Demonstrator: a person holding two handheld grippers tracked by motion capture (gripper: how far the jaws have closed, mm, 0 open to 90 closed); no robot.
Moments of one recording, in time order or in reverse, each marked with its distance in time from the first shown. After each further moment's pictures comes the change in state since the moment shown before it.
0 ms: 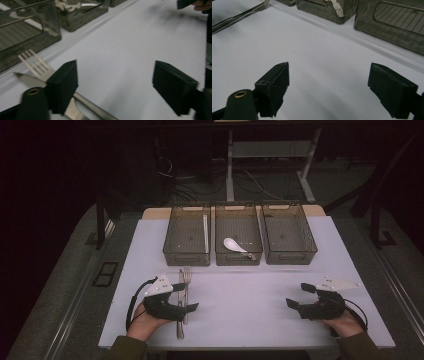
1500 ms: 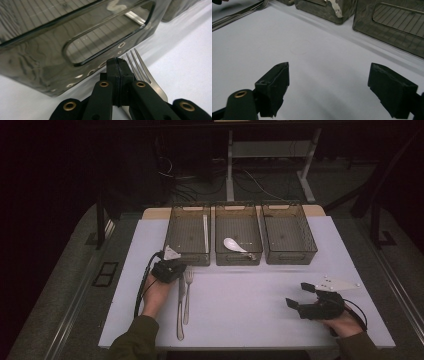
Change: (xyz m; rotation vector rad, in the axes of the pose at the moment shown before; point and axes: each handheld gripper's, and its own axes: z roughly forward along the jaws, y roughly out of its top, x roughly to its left) left arm 0.081 0.021 0.062 0.197 0.324 -0.084; right arm 0.001 0.001 0.000 -0.005 -0.020 -0.014
